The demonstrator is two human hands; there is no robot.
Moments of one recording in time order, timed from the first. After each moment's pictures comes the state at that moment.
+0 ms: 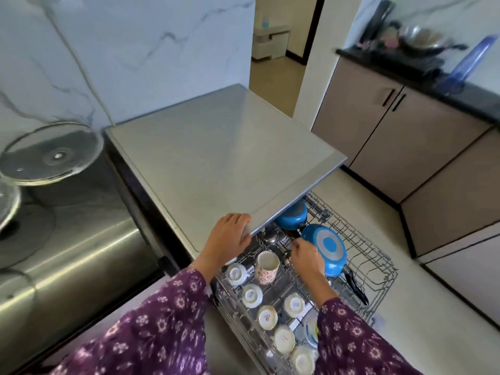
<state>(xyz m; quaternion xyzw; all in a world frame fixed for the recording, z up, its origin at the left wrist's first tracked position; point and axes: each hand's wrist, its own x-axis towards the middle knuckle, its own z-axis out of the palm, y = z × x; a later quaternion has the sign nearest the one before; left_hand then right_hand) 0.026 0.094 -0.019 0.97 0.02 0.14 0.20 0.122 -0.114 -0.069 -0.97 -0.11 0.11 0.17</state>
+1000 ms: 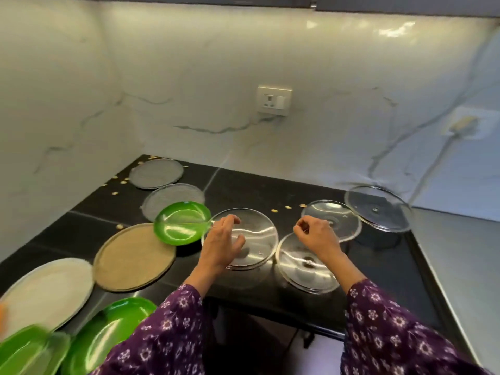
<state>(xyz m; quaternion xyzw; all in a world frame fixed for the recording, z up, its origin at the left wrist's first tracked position) -0.552 0.359 0.110 0.76 0.53 0.36 0.11 -0.299 0.353 0.131 -0.70 -0.66 0.12 0.26</state>
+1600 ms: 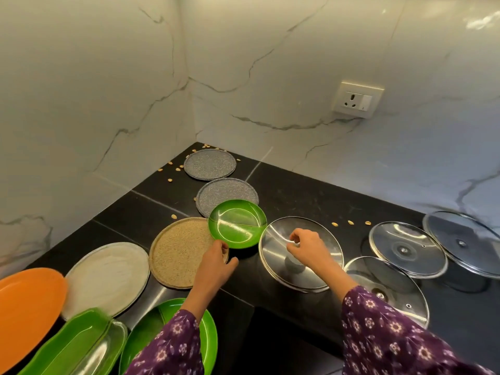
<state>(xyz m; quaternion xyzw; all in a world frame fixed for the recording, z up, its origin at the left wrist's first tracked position) -0.696 0.368 0.056 0.59 0.70 0.32 0.26 -0.458 0.432 0.088 -0.67 -0.71 0.21 0.12</state>
